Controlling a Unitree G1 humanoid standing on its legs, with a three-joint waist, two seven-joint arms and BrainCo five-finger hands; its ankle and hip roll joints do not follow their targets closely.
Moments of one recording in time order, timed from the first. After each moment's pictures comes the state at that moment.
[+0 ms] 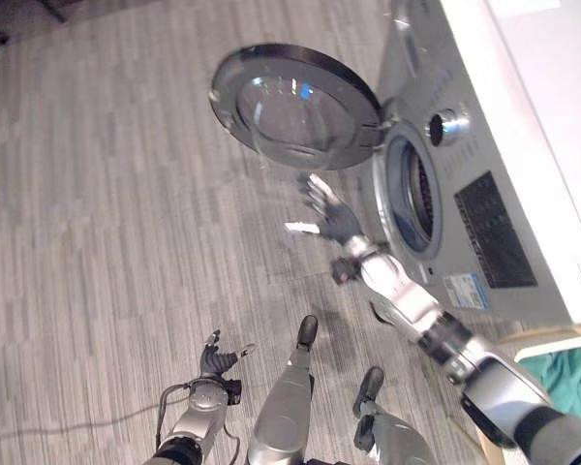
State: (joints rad) left arm -0.12 0.35 -0.30 0.80 -0.29 -0.11 0.24; right arm -0.65 -0.24 0.67 0.40 0.40 -0.15 -0.16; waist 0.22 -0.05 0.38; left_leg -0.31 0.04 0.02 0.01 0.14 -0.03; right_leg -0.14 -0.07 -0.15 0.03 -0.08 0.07
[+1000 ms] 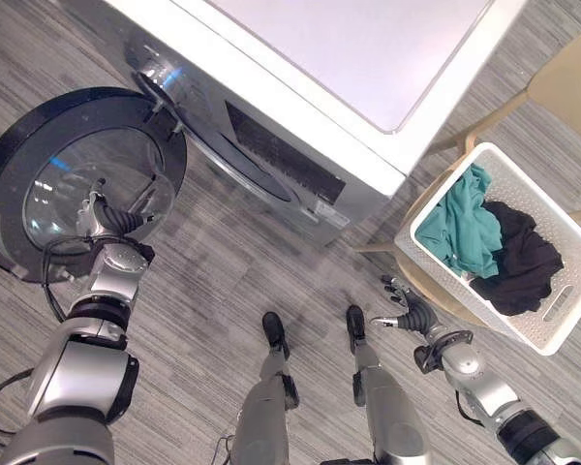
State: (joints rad) left arm -0.78 0.78 -0.26 1.10 0.03 -0.01 0.36; right arm -0.14 -0.47 0.47 0.27 0.21 -0.12 -0.04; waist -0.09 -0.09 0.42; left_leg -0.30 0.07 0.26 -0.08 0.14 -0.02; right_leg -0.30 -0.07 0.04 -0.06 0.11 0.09
